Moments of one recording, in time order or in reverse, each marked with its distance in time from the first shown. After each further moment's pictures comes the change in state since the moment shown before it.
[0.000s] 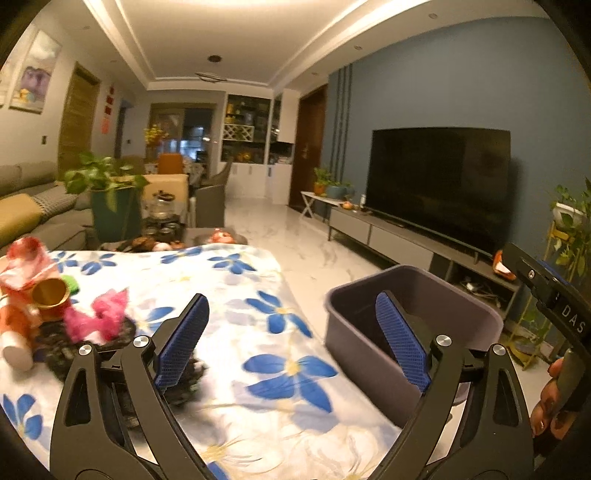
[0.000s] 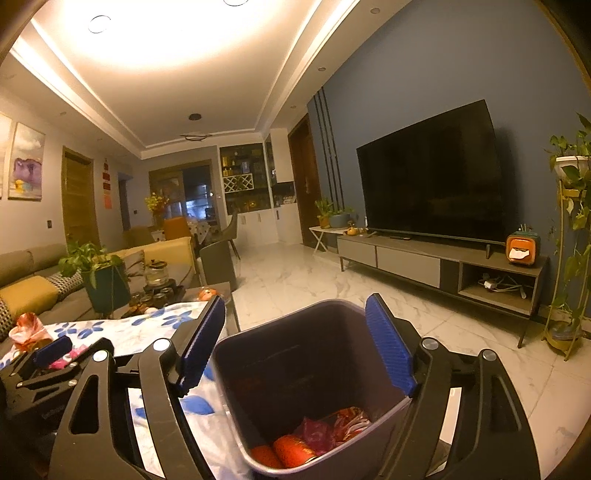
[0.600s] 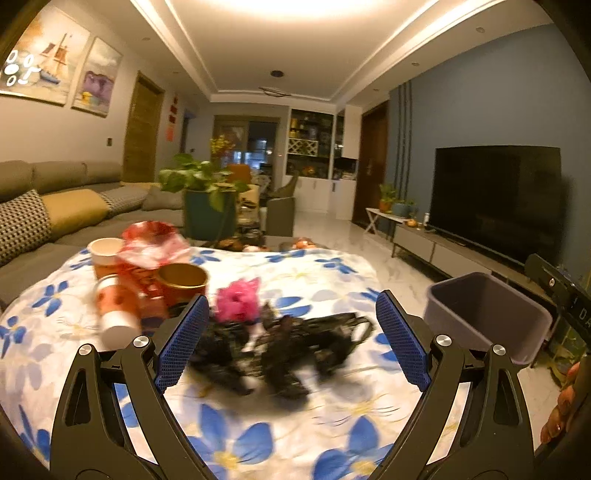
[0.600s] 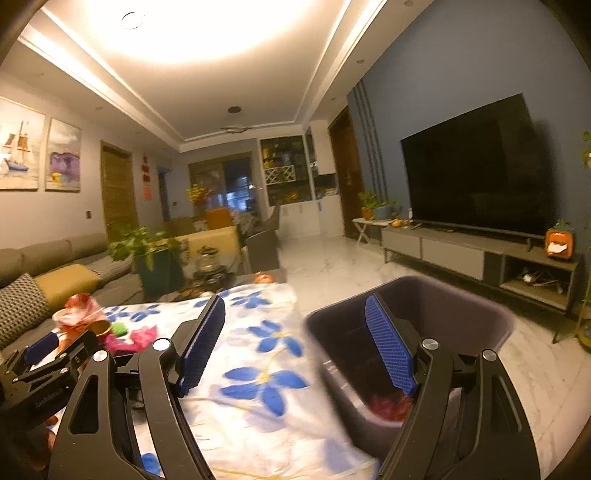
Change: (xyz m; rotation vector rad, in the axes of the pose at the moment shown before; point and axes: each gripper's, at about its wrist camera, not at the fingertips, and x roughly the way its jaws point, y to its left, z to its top) left arm -0.075 0.092 -0.023 -0.053 -0.061 0.255; right arm -0.017 0.078 -0.025 -0.013 0.039 0.171
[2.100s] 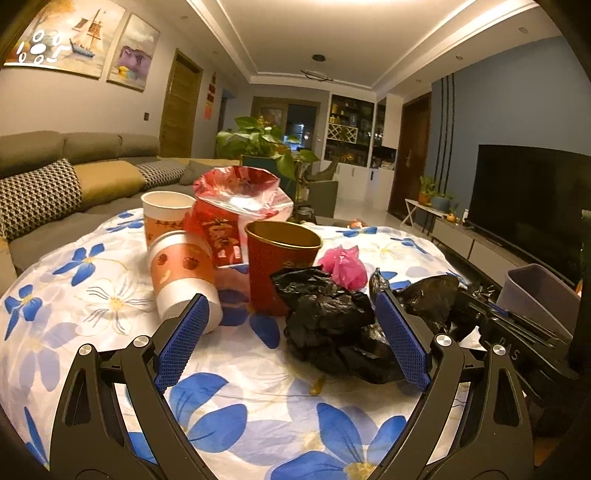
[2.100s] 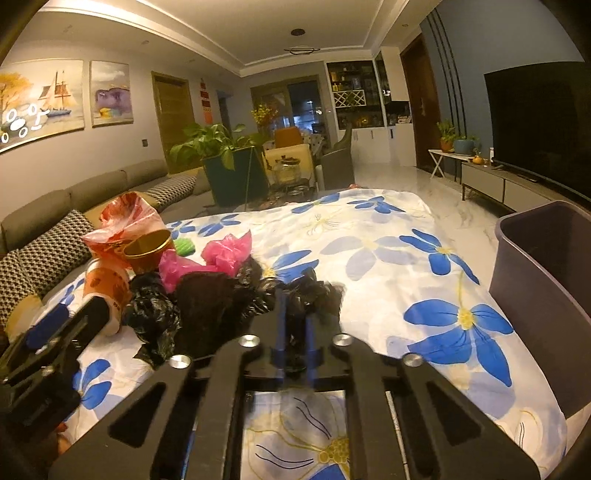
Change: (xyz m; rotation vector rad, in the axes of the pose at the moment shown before) left arm 0.035 0.087 -0.028 -0.068 0.067 0.110; right arm 0.108 0.124 -0.070 -0.056 0.308 0.262
